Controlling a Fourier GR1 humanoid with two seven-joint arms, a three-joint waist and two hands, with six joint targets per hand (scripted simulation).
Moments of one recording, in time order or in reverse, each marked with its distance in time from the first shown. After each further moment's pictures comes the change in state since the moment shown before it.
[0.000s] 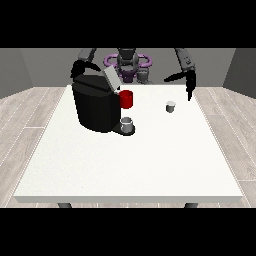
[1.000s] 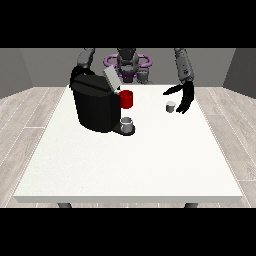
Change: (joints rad) left arm -0.176 0.010 -0.065 0.341 -0.243 0.081 -0.045; right arm -0.113 -0.014 -0.033 0.141 0.037 -0.047 0.043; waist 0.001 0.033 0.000
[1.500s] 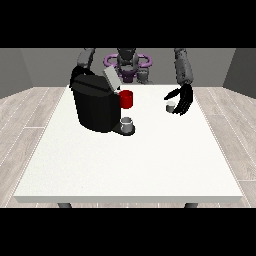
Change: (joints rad) left arm -0.027 0.011 -0.059 0.100 -0.151 0.089 -0.056; right arm -0.007 0.004 0.011 0.008 0.008 0.000 0.006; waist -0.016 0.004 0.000
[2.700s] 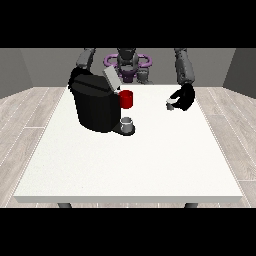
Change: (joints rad) left arm -0.132 0.024 -0.009 0.129 -0.160 0.115 -0.145; right arm -0.009 0.011 -0.029 0.032 -0.043 0.000 -0.020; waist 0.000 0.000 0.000
